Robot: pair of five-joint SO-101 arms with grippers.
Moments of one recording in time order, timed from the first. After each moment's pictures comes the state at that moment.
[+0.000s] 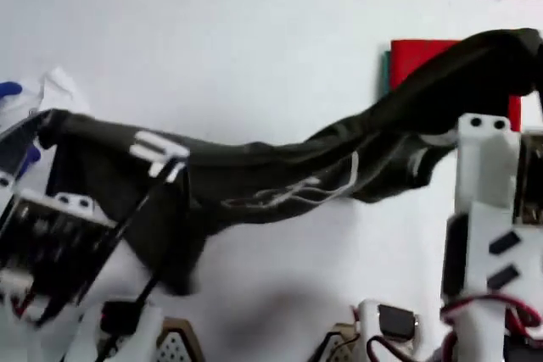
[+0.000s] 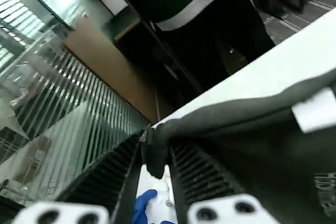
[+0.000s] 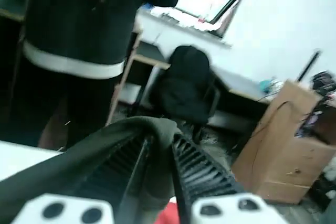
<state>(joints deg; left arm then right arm) -6.7 -48.8 -30.3 101.3 -34.1 9.9 -46.9 -25.1 75.3 21.4</state>
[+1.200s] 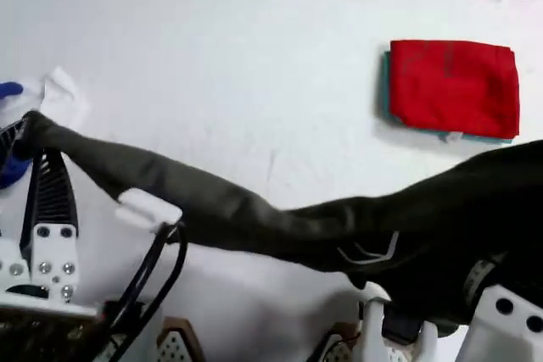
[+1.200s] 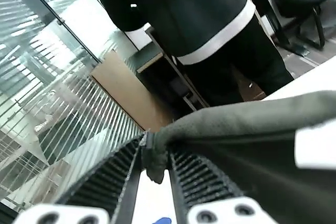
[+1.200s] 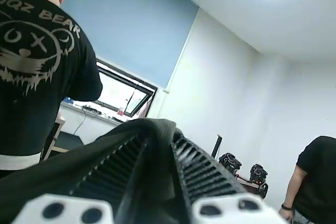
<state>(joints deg) -6.6 -48.9 -35.3 101.3 -34.1 17.4 -56.0 -37.2 73.1 24.0</state>
